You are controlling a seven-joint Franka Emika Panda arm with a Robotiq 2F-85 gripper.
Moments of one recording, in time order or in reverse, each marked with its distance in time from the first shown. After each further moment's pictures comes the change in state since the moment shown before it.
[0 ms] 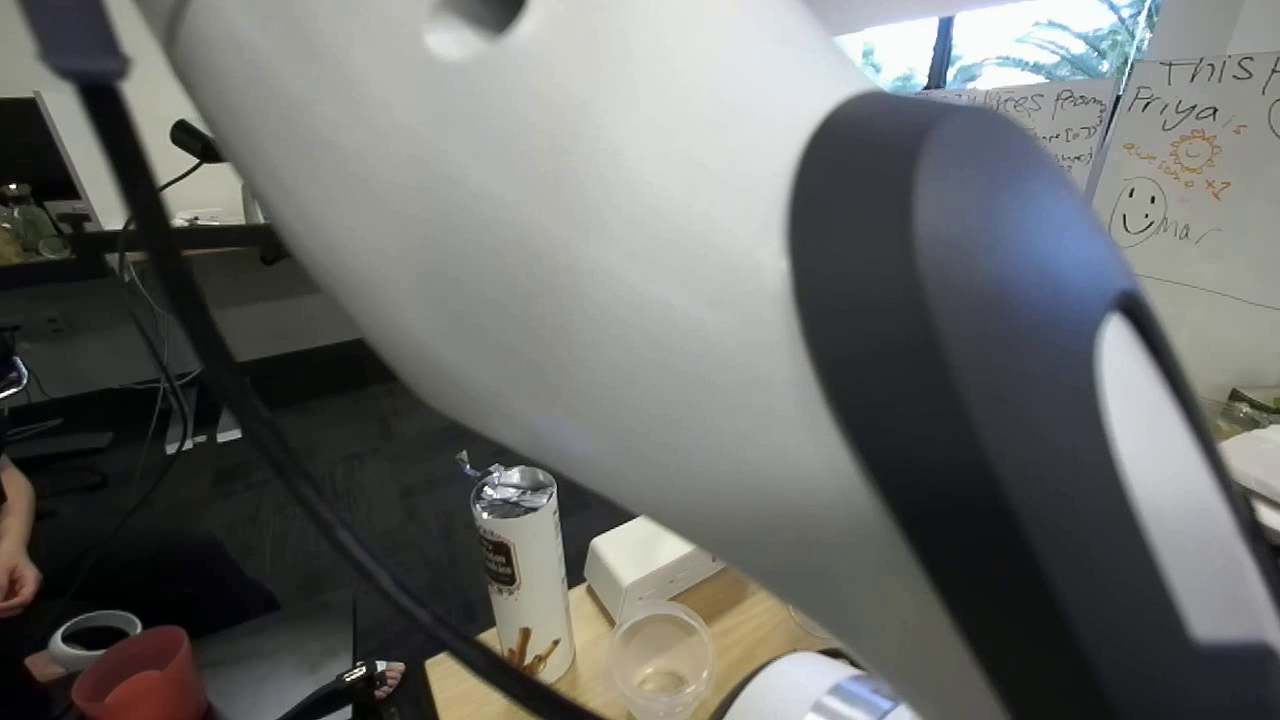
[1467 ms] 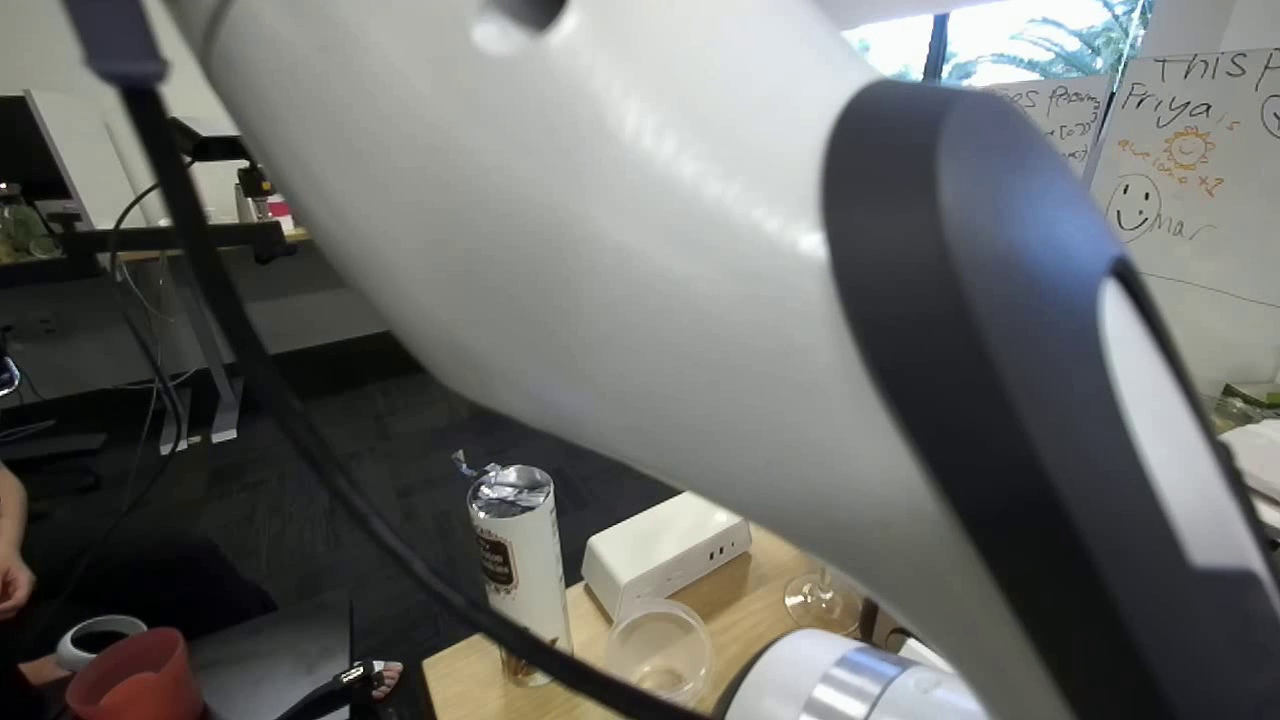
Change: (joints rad) arm 0.003 0.007 0.014 0.024 -0.022 0.043 0.000
